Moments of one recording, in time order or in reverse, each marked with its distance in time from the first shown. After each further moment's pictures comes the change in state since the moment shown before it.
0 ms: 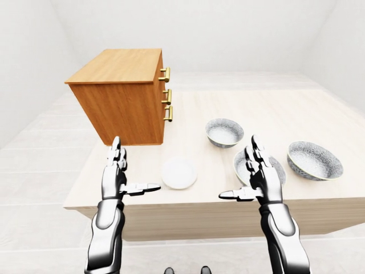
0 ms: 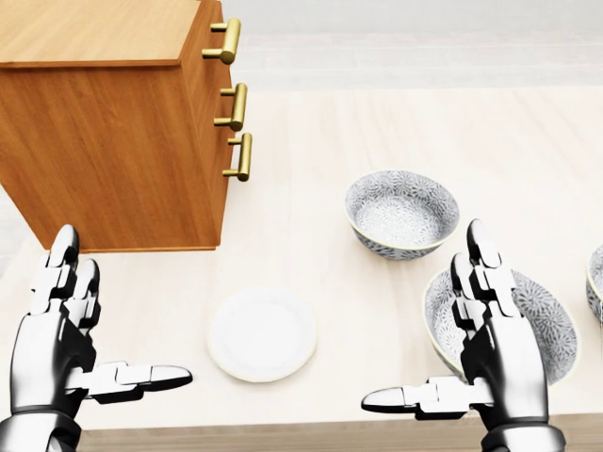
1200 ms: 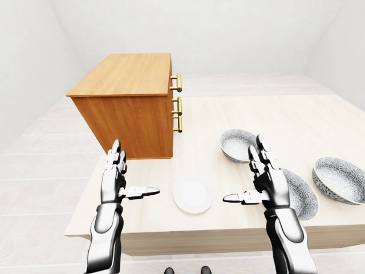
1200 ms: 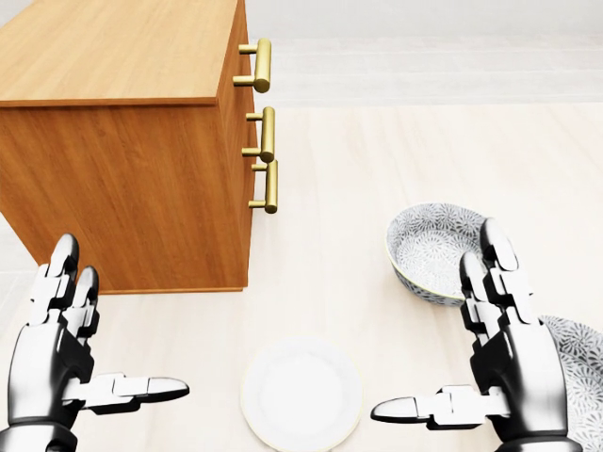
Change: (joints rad) left arm 0.024 0.000 0.017 0.037 0.002 -0.066 -0.039; right arm 0.047 0.014 -0.031 -0.072 0.041 -0.015 0.048
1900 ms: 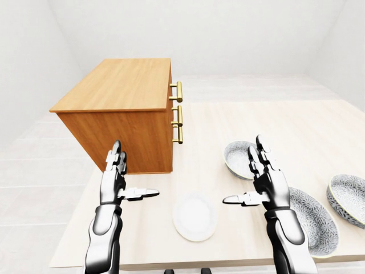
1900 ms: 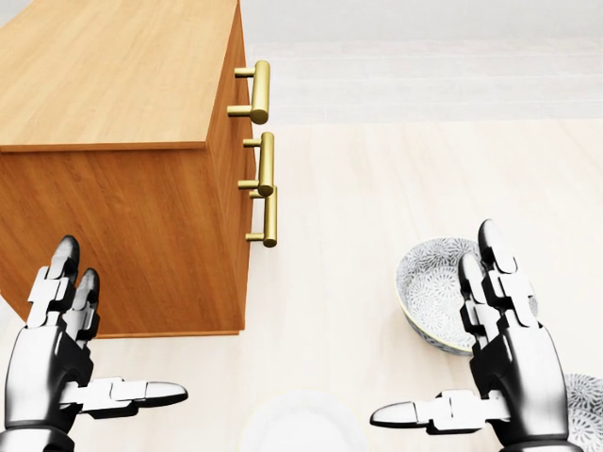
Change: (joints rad) left arm 0.016 -0.001 0.005 -0.029 -0.009 0.024 -0.022; right arm 0.013 -0.001 0.004 -0.012 -0.005 0.000 0.009
